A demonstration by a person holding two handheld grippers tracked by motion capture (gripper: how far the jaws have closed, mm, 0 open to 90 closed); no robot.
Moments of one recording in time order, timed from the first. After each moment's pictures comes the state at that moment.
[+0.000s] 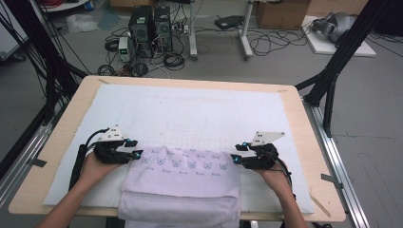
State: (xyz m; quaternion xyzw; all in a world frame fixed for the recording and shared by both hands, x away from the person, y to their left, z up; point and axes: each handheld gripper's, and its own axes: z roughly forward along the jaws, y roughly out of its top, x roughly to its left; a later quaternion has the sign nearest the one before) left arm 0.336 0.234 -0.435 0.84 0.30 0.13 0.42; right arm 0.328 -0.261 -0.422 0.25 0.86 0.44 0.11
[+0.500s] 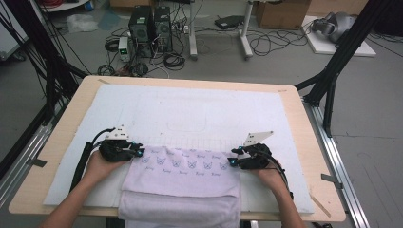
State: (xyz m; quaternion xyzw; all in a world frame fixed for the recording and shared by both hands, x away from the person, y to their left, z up) left arm 0.342 0.228 -0.444 0.86 0.28 0.12 0.41; right arm 0.341 -0.252 -0.447 0.24 0.88 0.40 0.06
